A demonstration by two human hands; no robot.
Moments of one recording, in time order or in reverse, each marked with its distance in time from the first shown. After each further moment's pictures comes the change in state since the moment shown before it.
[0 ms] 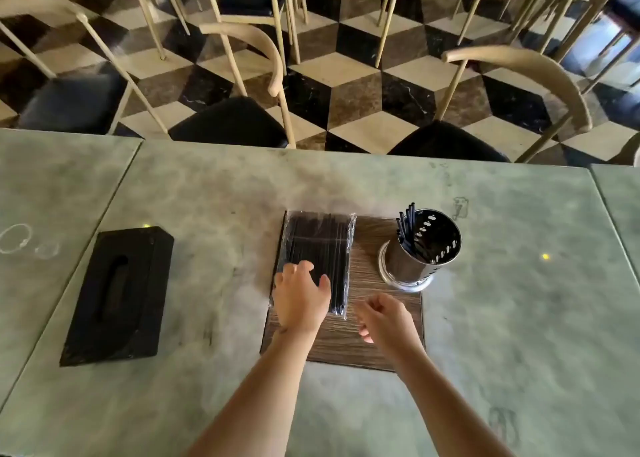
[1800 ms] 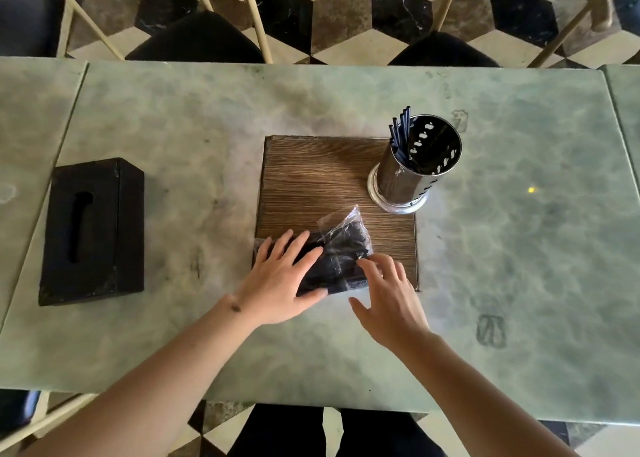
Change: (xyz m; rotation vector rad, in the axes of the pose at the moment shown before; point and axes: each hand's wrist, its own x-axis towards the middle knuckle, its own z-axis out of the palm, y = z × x) left_hand -0.042 -0.104 0.013 0.535 -0.405 0.709; right_hand -0.033 0.100 0.013 -0.743 0.059 -0.444
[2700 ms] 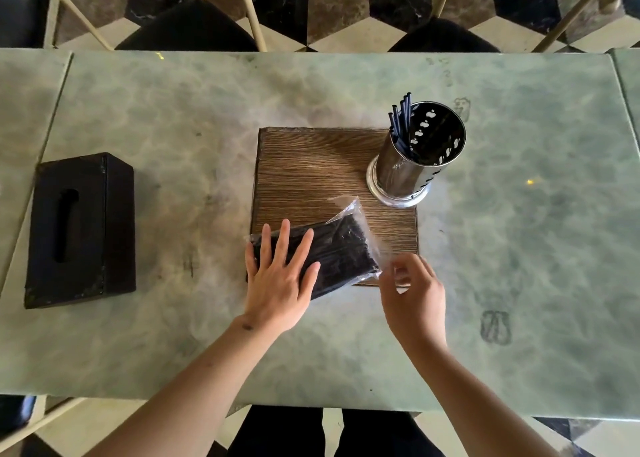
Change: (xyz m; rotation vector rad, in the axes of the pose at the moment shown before) left_hand 0.000 0.023 0.030 -0.094 0.285 -0.278; right_hand -0.007 0.006 -0.004 0.509 0.521 0.234
